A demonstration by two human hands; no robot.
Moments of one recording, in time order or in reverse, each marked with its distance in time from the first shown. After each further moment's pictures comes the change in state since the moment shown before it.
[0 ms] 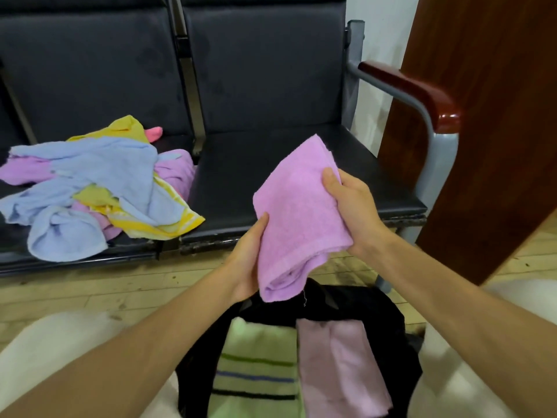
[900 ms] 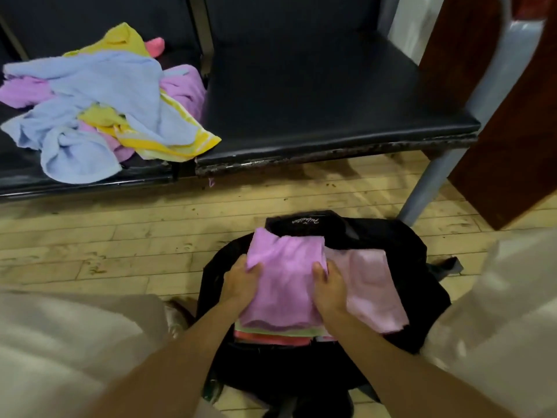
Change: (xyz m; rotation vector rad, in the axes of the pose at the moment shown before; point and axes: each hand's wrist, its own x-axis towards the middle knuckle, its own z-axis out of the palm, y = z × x) left_hand -0.031 -0.156 -0.125 0.835 0.492 -0.053; right_hand -0.134 0.254 0.048 -0.335 0.163 0.404
